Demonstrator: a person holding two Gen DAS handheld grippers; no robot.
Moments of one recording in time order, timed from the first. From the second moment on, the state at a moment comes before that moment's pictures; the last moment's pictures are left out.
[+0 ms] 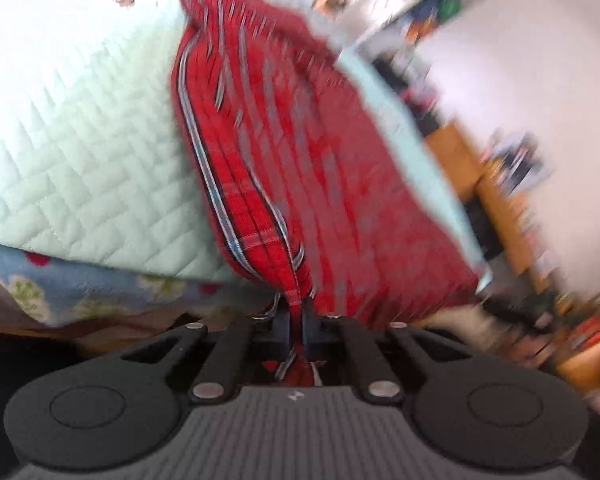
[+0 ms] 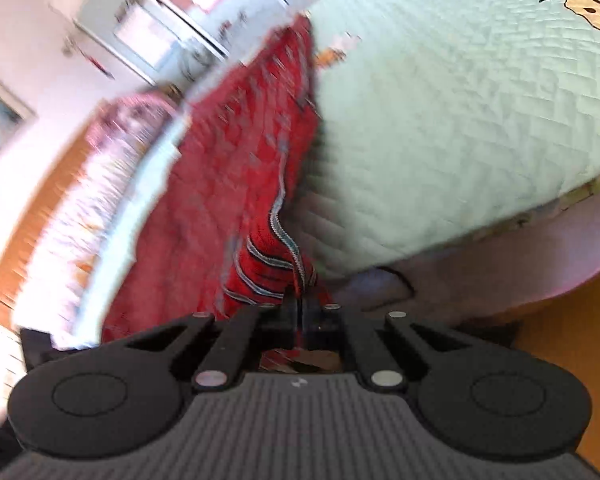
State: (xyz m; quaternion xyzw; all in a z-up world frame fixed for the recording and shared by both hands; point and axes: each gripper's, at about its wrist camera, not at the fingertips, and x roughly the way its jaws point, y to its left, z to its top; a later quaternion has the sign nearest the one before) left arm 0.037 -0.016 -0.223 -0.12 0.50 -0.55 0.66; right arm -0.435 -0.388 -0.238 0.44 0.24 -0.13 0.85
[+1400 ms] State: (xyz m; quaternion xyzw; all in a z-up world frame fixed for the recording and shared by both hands) left arm 0.052 -0.052 -0.263 0.00 0.59 -0.45 0.67; right arm -0.412 -0.403 -0.257 0.52 0.23 -0.18 0.80
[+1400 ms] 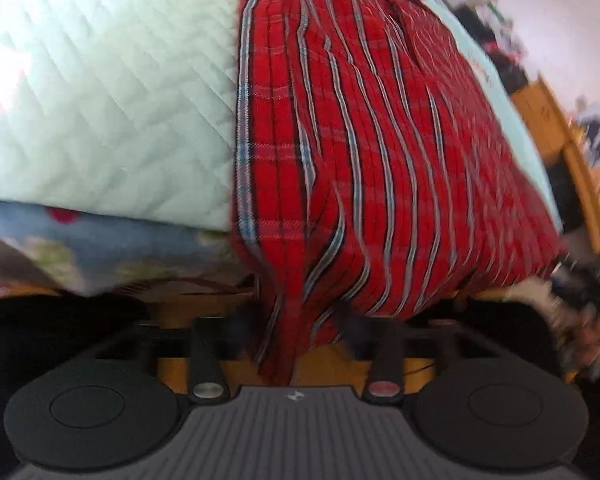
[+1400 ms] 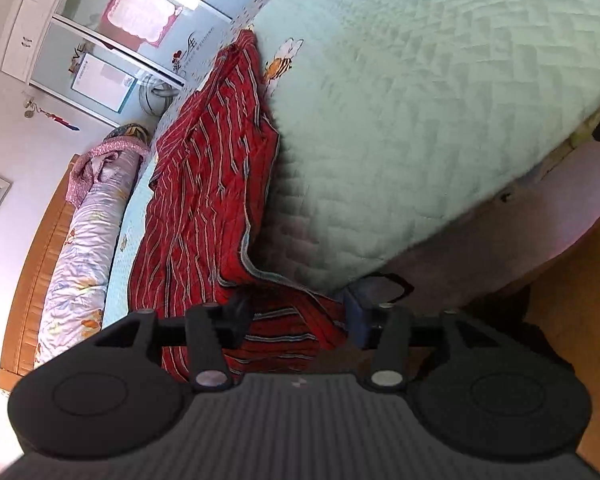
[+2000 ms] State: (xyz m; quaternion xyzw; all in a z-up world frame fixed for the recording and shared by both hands) left arm 0.063 0.005 -0.205 -0.36 0.49 -0.51 0.61; right arm -0.411 -0.397 -0.217 0.56 0.17 -0.11 0.80
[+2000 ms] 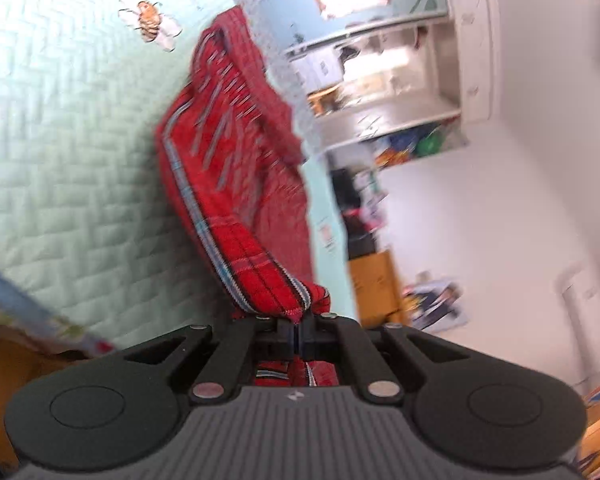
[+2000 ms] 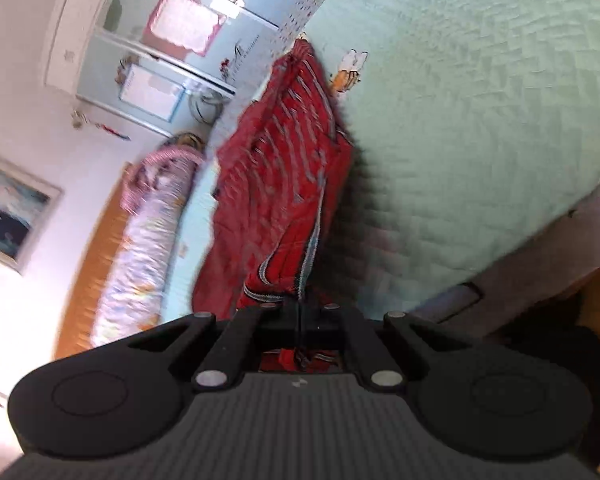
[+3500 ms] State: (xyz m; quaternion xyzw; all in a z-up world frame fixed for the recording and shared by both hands) left arm 0.335 -0.205 -0.196 -0.42 0.52 -0.33 0.66; right arm -0.105 -0.647 -0.219 0.63 0.08 -0.15 0.76
